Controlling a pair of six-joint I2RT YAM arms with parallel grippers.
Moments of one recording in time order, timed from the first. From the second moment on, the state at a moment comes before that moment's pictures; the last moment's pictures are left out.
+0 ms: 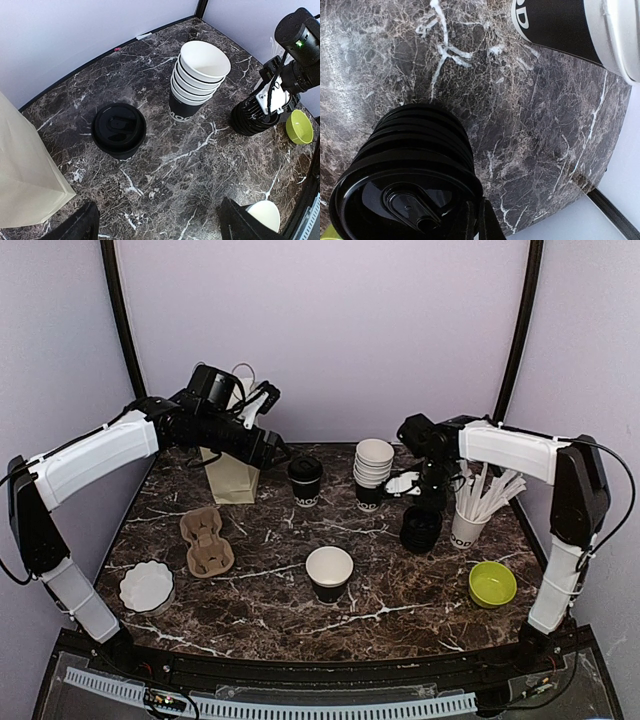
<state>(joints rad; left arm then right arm) -0.61 1.62 1.55 -0.60 0.18 -0.01 0.55 1.84 1.51 -1.00 0.21 -0.95</state>
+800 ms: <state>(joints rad) -0.71 1.20 1.00 0.12 0.32 0.14 0.55 1.85 2.06 -1.12 -0.49 -0.70</state>
